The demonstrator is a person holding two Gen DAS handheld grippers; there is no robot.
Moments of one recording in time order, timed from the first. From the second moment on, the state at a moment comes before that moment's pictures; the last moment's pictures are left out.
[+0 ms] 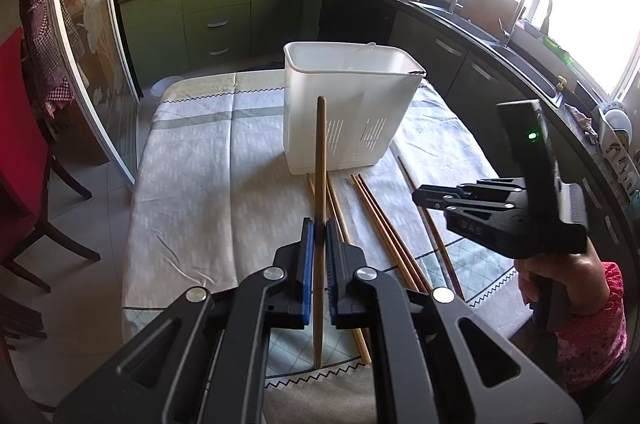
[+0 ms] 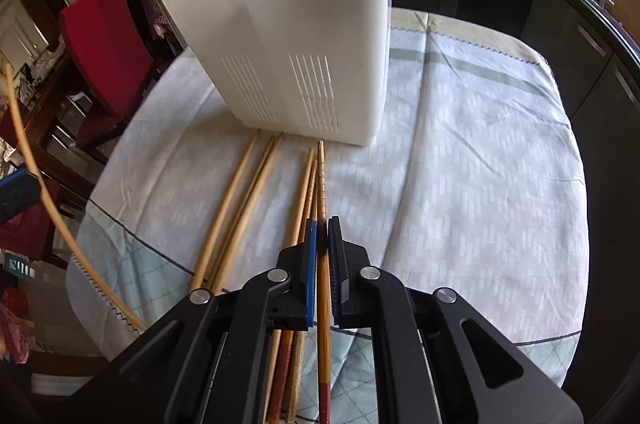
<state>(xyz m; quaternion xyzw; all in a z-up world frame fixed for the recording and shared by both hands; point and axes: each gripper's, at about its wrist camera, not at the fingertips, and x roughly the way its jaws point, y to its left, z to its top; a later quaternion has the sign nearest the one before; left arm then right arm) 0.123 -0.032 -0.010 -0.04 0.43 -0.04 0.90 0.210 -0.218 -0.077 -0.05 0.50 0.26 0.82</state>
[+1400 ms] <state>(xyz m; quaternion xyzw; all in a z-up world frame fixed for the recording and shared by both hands) 0.122 -0.043 0.034 -0.02 0.37 -0.06 0.93 0.155 -0.238 0.053 -0.02 0.32 0.31 0.90</state>
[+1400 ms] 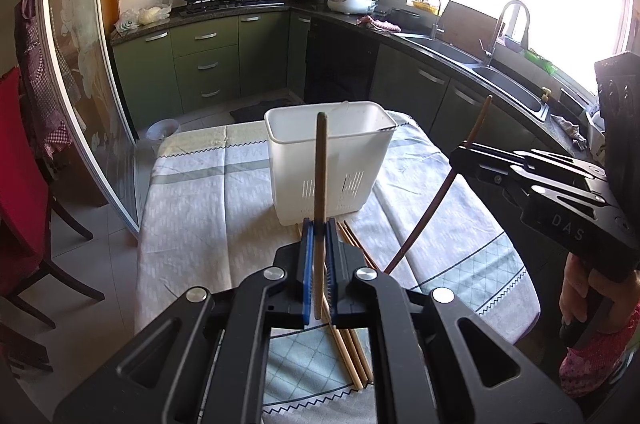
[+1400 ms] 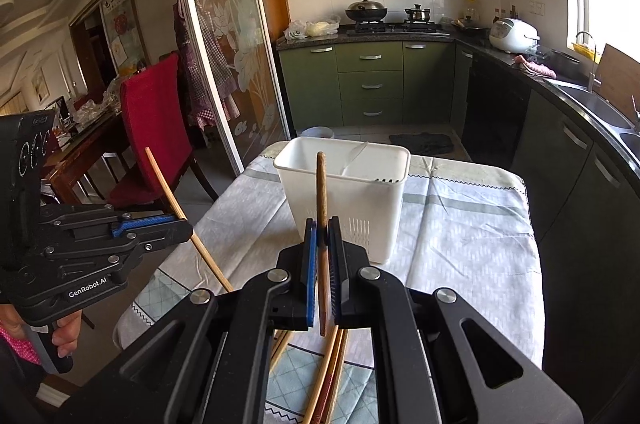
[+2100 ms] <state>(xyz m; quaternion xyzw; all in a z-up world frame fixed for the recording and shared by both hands) 0.198 -0.045 0.161 -0.03 0.23 -0.02 0.97 0.235 -0.252 0.192 0.04 0.22 0.26 0.94</state>
